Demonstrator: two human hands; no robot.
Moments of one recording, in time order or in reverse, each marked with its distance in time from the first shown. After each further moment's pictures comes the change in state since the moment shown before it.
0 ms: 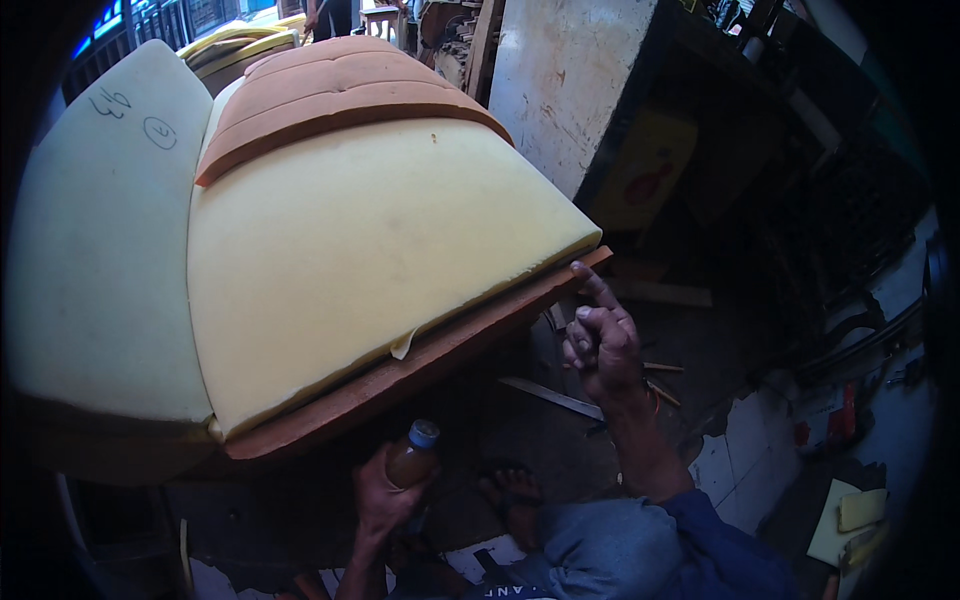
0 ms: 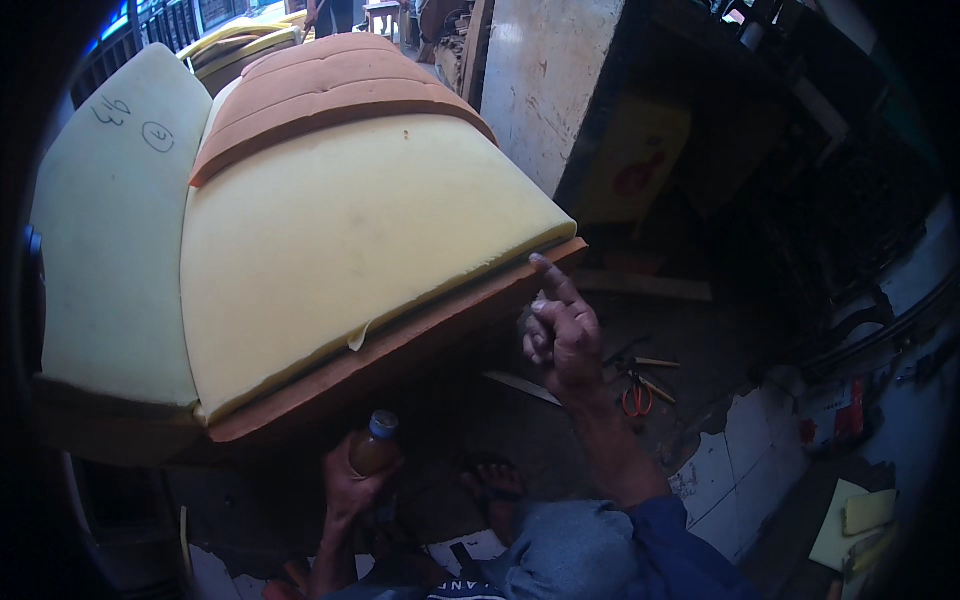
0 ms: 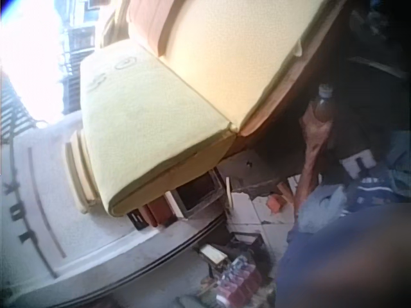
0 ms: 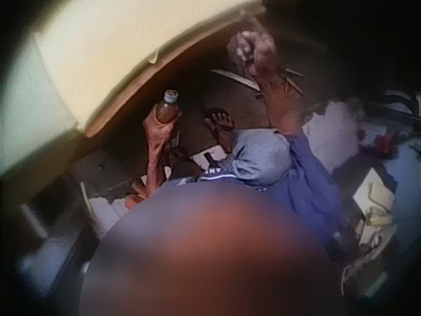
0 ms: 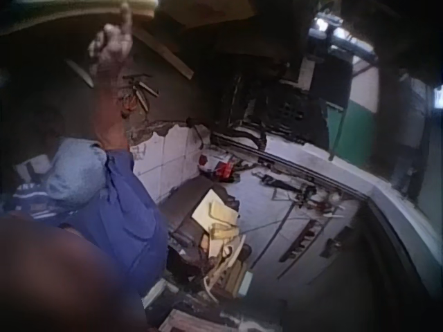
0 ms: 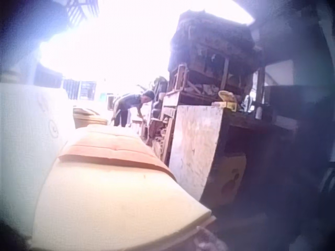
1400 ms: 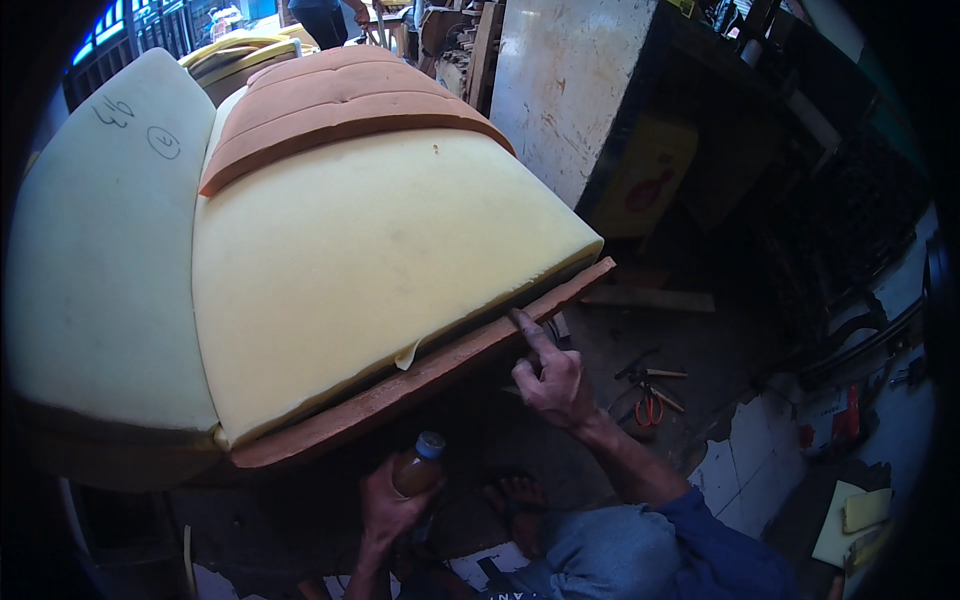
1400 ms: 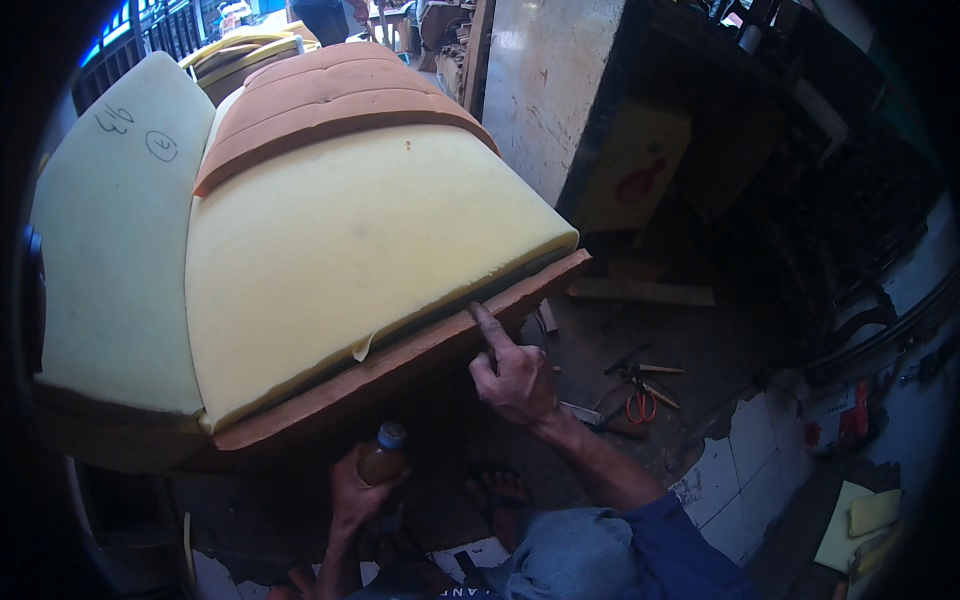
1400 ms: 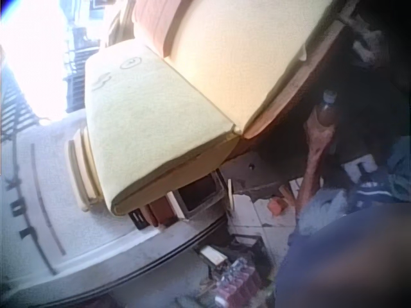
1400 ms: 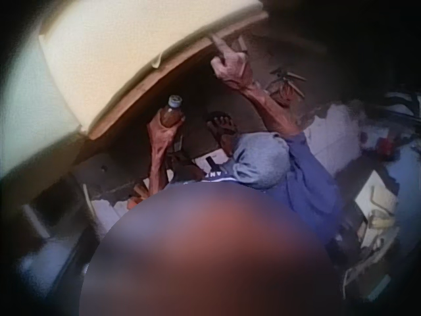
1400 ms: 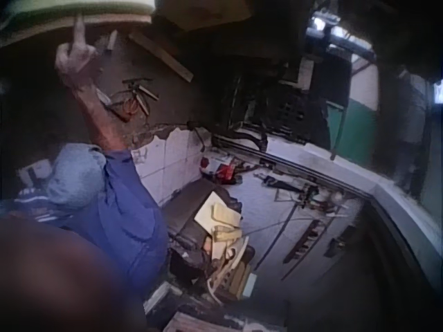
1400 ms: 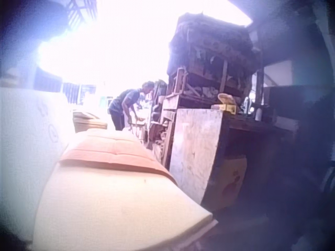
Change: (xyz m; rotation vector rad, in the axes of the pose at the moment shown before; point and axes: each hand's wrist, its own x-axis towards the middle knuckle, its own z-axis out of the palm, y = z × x) left_hand -0.001 -0.001 -0.001 0.042 -0.050 -0.079; right_hand -0.012 0.042 0.027 -1.247 -0.057 -0.355
